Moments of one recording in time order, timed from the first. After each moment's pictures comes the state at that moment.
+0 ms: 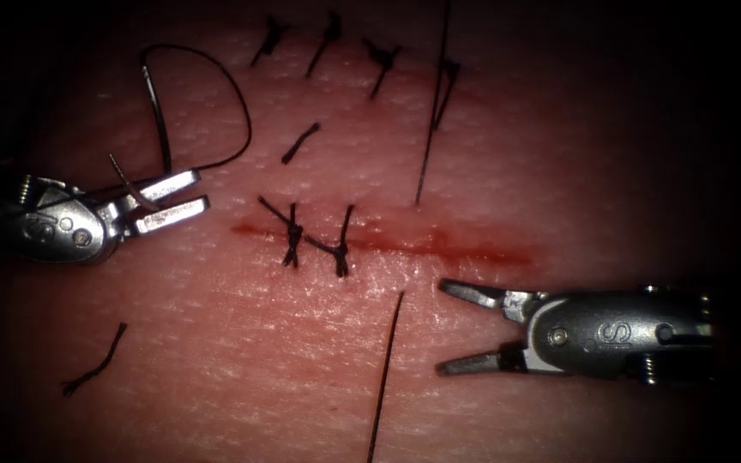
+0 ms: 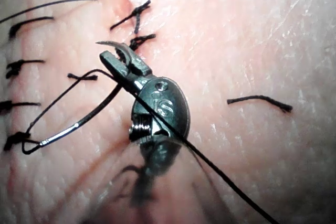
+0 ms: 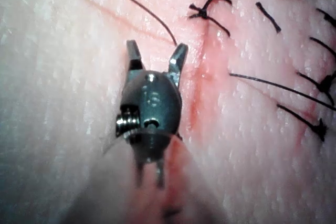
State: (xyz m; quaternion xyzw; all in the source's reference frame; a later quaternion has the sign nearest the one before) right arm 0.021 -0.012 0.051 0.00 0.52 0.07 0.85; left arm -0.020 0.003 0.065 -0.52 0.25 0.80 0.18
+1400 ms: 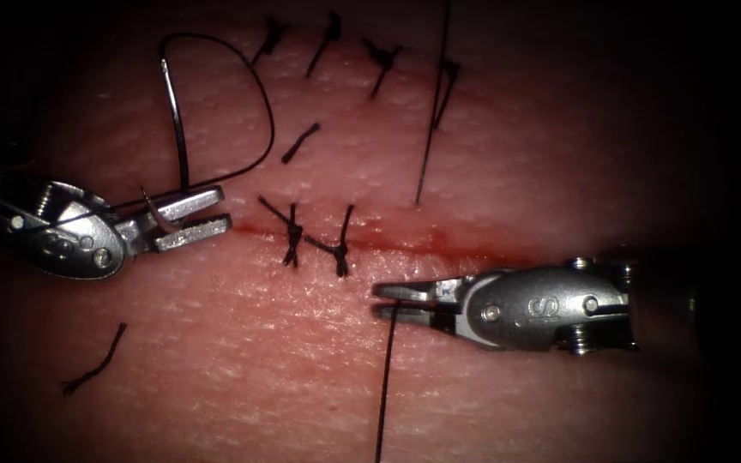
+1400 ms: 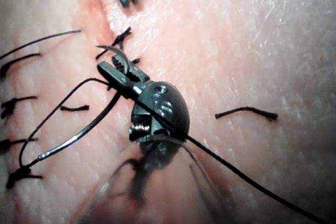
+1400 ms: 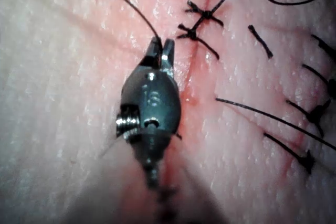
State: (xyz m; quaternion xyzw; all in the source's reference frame) right arm 0.024 -0.011 0.054 0.02 0.53 0.03 0.85; left arm -0.021 0.001 0.063 -0.52 0.26 0.80 0.13
